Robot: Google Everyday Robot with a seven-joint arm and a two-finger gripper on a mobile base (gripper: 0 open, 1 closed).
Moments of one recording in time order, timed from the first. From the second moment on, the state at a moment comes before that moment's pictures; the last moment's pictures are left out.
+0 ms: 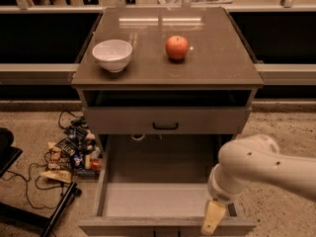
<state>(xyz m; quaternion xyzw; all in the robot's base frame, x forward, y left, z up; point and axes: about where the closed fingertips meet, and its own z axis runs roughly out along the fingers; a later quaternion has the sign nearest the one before) 0.388 -0.163 0.559 -0.57 0.82 0.06 0.05</state>
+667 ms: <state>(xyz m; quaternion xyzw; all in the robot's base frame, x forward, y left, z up) 0.450 -0.192 0.769 -0.63 0.77 -0.02 0.11</state>
